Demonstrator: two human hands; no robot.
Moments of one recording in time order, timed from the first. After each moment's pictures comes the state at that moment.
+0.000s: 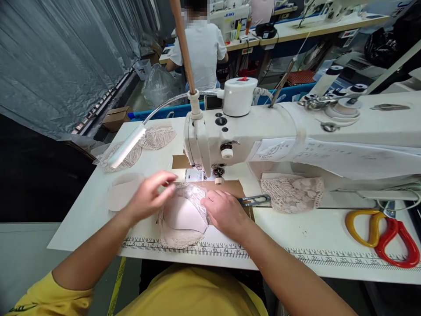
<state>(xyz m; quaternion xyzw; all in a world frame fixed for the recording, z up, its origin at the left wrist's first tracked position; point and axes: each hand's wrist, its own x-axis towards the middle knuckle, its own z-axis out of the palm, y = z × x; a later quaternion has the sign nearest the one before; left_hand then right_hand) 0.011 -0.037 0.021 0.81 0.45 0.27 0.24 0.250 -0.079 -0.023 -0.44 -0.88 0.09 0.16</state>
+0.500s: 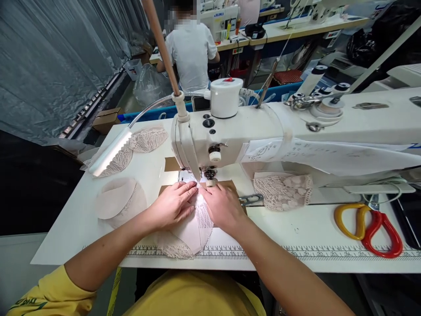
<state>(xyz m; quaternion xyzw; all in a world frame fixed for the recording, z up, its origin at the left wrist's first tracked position) 0.055 -0.036 -0.006 0.94 0.33 0.04 0.09 0.251 -0.066 -0.023 -0.53 -0.84 0.02 0.10</state>
